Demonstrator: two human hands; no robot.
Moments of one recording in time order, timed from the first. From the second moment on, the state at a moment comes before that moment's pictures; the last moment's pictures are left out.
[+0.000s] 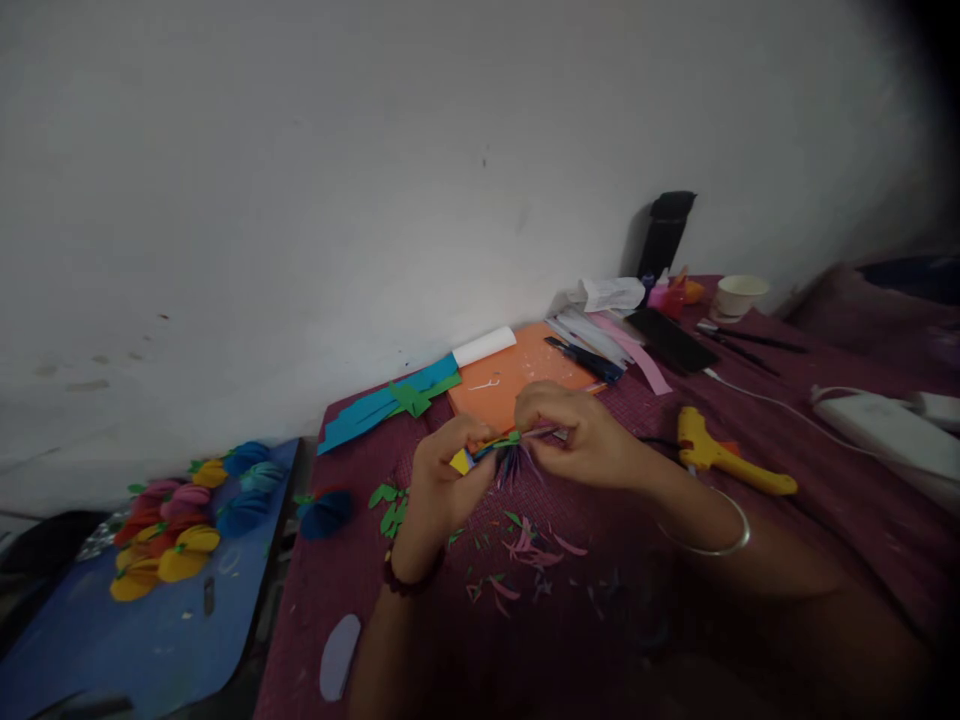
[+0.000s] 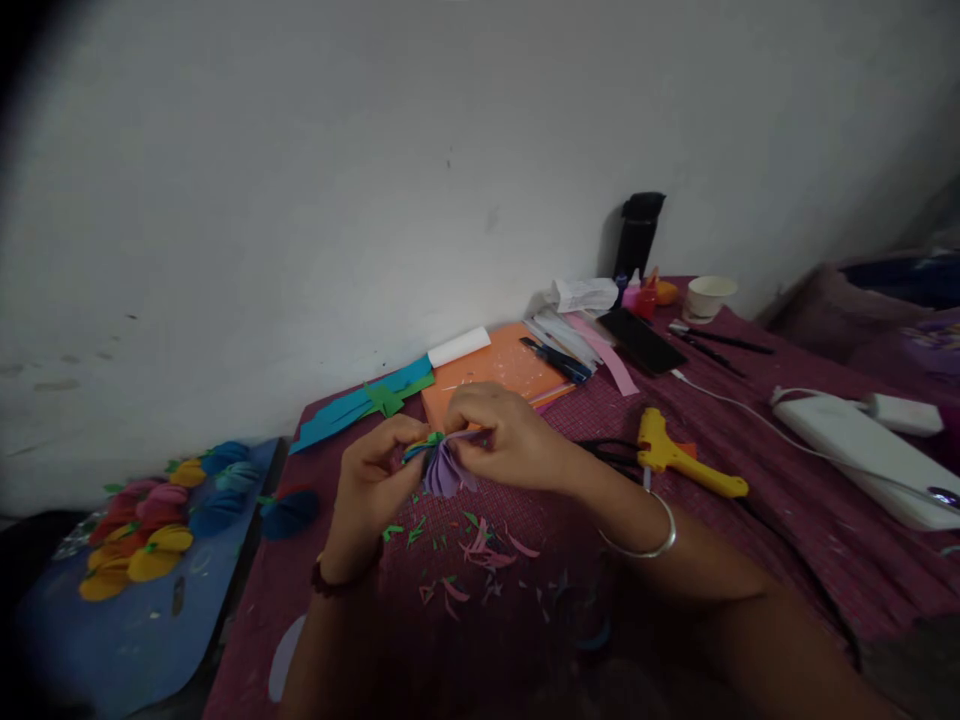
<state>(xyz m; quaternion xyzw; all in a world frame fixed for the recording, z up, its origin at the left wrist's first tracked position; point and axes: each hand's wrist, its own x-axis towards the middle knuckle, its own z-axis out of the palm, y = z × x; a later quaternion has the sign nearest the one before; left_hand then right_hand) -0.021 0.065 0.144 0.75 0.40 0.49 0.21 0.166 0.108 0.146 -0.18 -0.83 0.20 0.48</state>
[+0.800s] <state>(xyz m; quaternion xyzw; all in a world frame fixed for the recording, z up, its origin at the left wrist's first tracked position) -0.003 0.037 0.127 0.68 0.39 0.62 0.11 0.177 0.113 0.142 -0.17 -0.78 0.29 0.53</state>
